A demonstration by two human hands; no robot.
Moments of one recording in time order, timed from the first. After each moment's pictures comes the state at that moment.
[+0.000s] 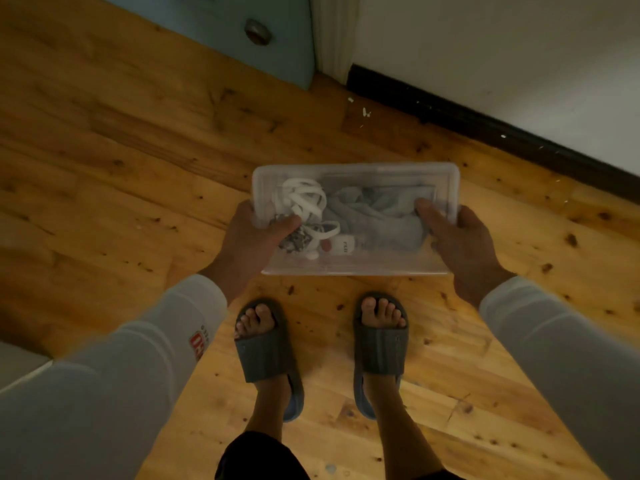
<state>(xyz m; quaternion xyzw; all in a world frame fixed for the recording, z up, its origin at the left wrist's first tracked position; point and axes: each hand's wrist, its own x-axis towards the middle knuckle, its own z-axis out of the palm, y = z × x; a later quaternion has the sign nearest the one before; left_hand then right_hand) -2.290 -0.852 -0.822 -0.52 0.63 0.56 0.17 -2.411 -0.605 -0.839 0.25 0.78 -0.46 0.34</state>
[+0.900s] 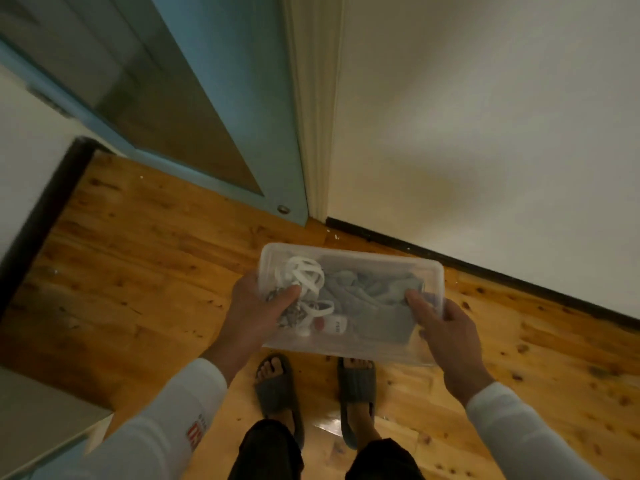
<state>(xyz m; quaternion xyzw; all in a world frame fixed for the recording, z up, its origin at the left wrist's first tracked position) -2.290 -0.834 -0.496 -0.43 0.71 0.56 0.07 -2.373 -0.580 -0.504 0.22 0.80 -0.50 0.25</state>
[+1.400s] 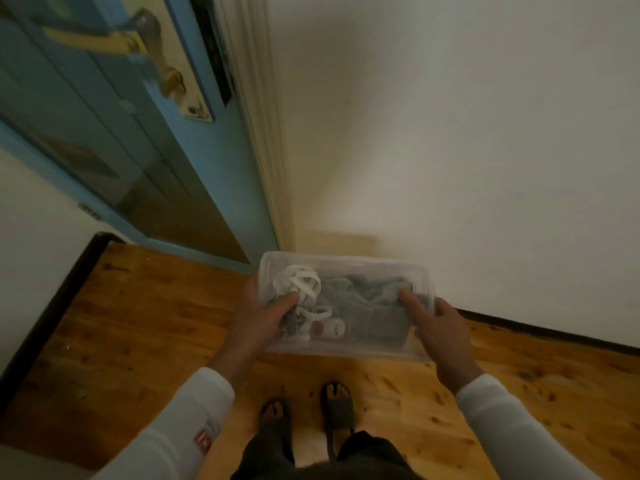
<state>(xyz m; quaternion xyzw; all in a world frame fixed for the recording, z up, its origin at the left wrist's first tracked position) -2.298 -0.785 -0.273 -0.34 0.70 0.63 0.02 -2.364 -0.526 -0.283 0.19 0.82 -0.52 0.15</state>
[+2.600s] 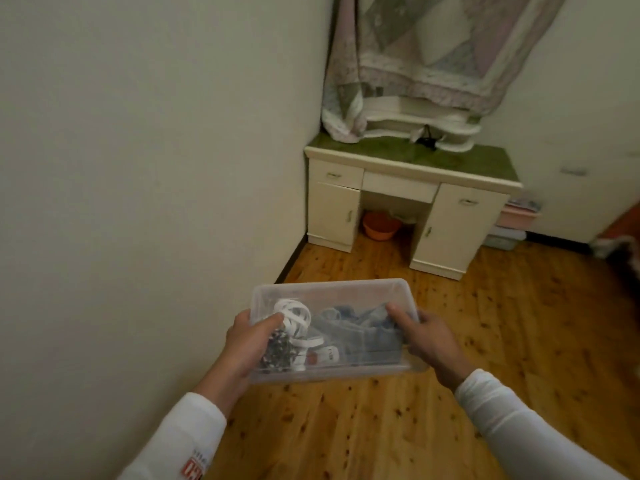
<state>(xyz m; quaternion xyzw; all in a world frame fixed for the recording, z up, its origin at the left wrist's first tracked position) -2.275 -0.369 -0.118 0.18 0.72 0.52 0.43 -2.023 -0.236 -0.130 0.57 0.62 -0.48 -0.26</state>
